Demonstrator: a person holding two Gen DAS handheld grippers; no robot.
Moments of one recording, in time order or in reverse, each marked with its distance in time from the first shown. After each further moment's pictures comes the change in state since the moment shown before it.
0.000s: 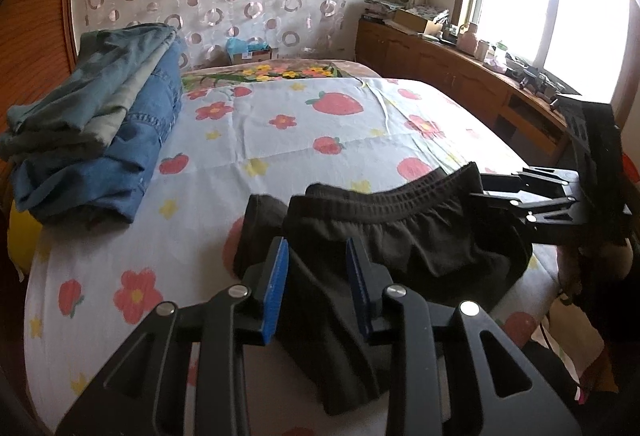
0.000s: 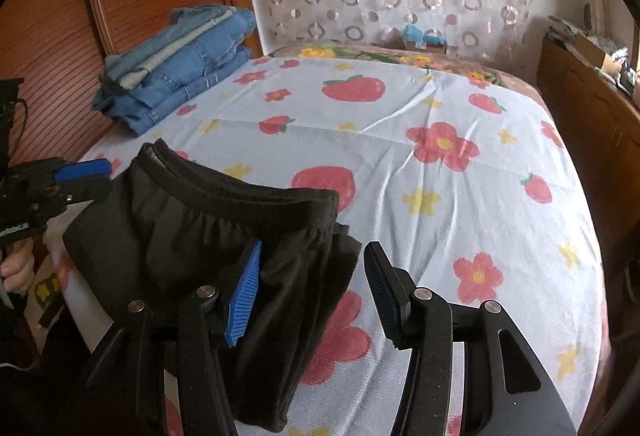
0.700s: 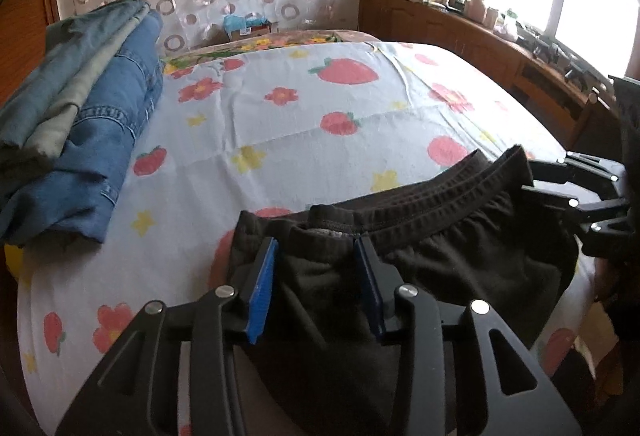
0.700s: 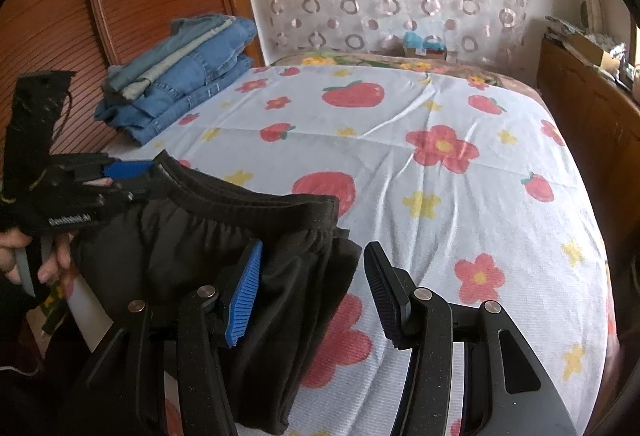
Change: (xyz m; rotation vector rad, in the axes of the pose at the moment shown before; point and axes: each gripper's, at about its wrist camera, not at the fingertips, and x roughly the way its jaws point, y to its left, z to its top) left arm 0.050 0.000 0.009 0.049 0.105 0.045; right arm 0.002 -0.001 -0.003 0.011 -0.031 0.010
